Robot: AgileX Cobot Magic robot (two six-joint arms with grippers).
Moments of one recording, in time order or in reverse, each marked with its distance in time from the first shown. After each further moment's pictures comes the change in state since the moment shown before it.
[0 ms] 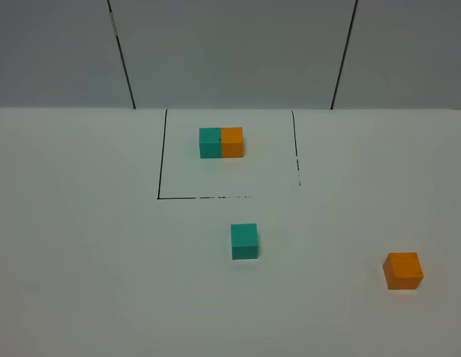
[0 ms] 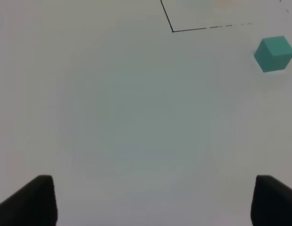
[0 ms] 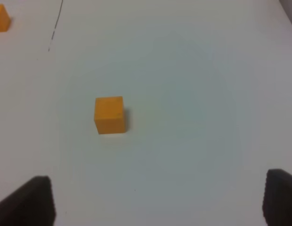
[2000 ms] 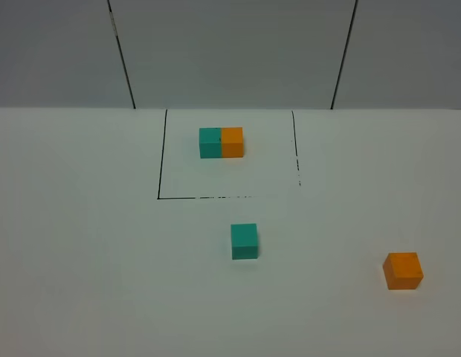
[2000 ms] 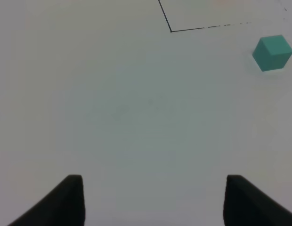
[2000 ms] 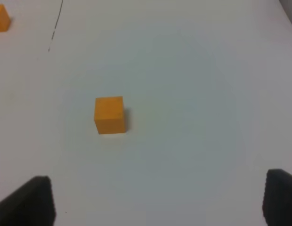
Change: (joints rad) left arm 0.000 0.000 0.001 -0.004 0.000 0.007; right arm 0.000 0.000 0.000 0.000 0.000 0.000
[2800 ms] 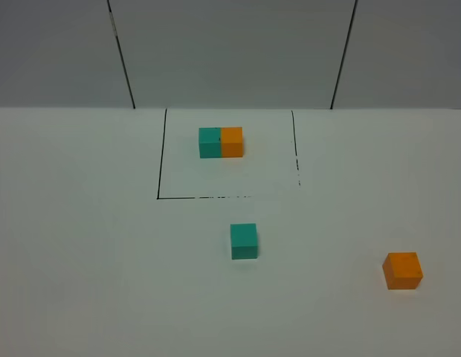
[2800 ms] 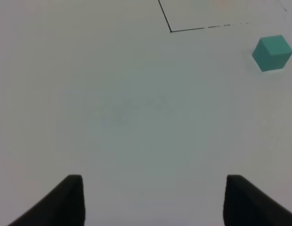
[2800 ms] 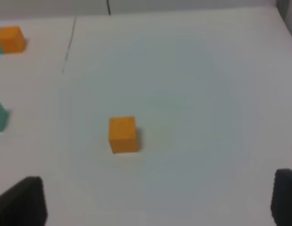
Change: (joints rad) left arm 0.000 0.000 0.000 0.000 0.000 0.000; right arm 0.000 0.066 -0.093 0.069 -0.021 -0.022
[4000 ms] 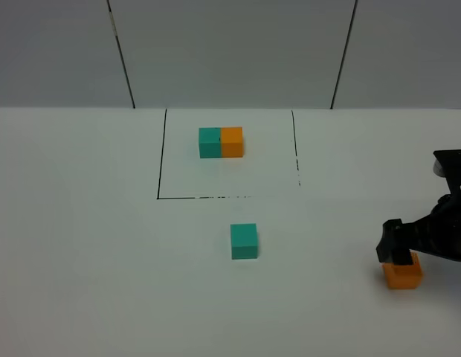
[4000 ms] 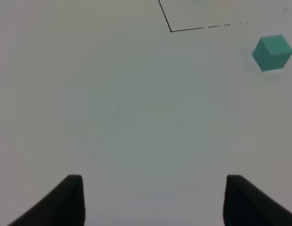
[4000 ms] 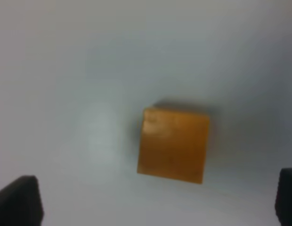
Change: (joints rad) left arm 0.000 0.000 0.000 0.000 0.000 -0.001; right arm 0.083 1.509 -0.255 0.190 -0.464 -0.229
